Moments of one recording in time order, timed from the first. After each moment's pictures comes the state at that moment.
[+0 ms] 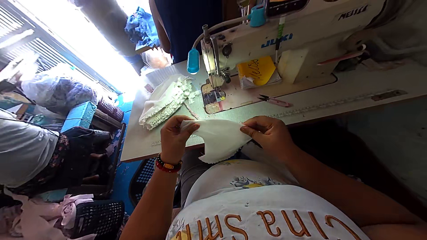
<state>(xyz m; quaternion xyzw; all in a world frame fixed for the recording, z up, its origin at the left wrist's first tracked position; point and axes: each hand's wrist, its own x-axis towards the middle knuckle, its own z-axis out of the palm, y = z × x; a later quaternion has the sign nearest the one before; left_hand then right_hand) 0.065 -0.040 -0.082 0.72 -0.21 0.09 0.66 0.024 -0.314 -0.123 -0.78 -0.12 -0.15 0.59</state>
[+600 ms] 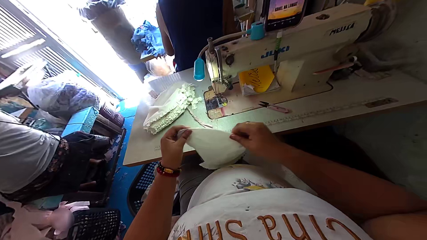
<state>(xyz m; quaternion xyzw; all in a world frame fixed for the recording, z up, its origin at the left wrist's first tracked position) 0.065 -0.016 -0.100 0.75 -0.13 0.13 0.63 0.042 -0.293 -0.108 -0.88 -0.23 -0.10 0.41</state>
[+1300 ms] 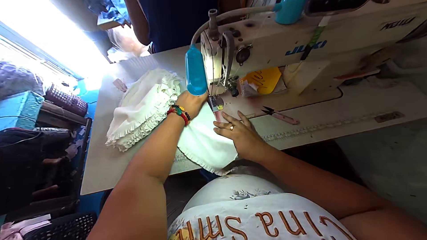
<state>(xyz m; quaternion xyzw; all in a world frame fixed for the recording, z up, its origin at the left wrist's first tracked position) 0.303 -0.090 -0.167 0.90 -0.42 0.04 0.03 0.132 -0.290 -0.175 -0.95 -0.24 0.01 0.20</state>
